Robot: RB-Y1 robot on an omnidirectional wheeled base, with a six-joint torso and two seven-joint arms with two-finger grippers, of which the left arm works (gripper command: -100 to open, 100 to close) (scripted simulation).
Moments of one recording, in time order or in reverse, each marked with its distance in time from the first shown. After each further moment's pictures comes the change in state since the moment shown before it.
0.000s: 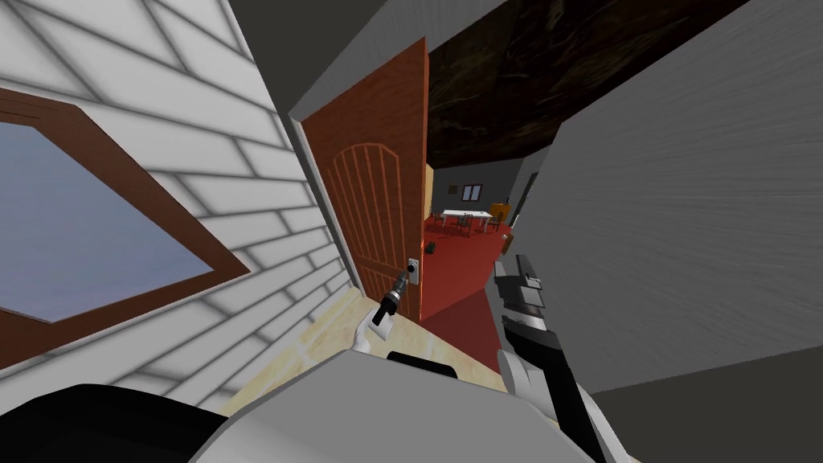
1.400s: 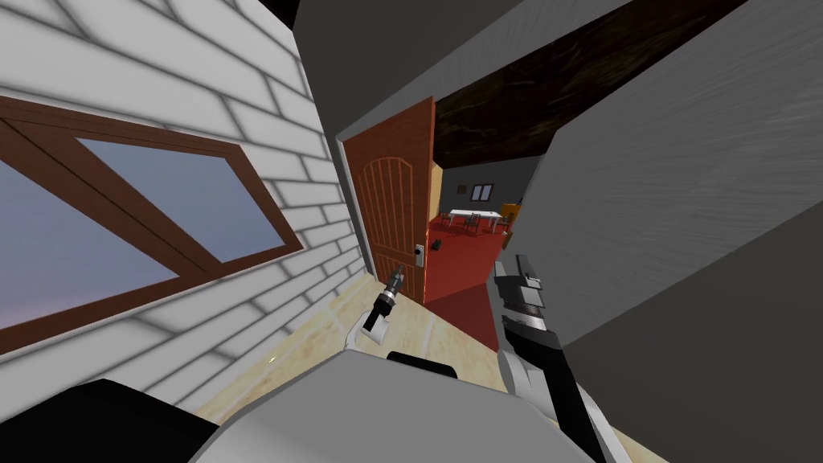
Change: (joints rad) arm 0.120 0.003 0.040 -0.205 -0.001 -0.040 -0.005
